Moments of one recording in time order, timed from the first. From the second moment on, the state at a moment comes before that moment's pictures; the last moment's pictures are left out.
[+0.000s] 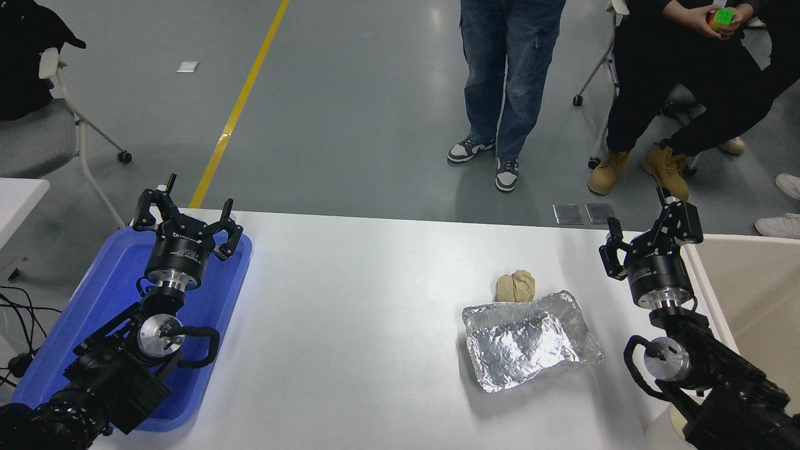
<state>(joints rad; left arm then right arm) -0.62 0.18 -0.87 -0.41 -0.09 -0.58 -0.50 0.41 -0.29 0.86 0.75 -0.24 0.11 0.66</state>
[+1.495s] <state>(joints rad) -0.62 0.18 -0.87 -0.41 -0.09 -0.58 -0.50 0.43 -0.32 0.86 0.74 -0.24 0.11 0.66</state>
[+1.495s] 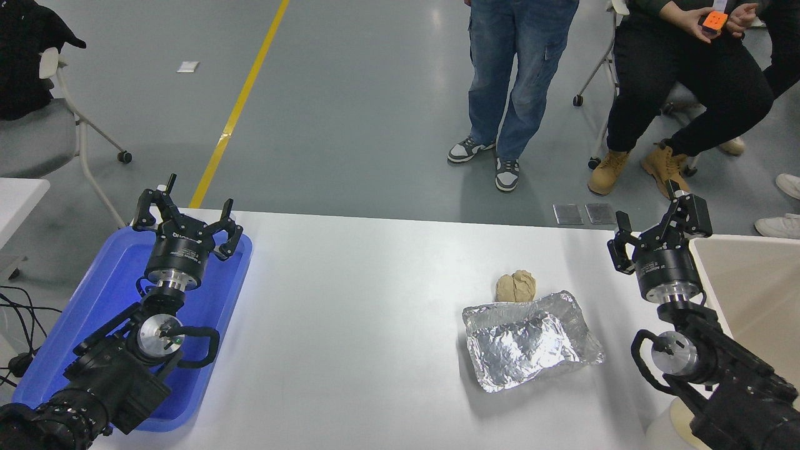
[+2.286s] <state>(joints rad) -0.62 0.18 -0.87 -0.41 -0.09 -0.58 -0.50 0.44 -0.37 0.82 0.75 -0.24 0.11 0.65</state>
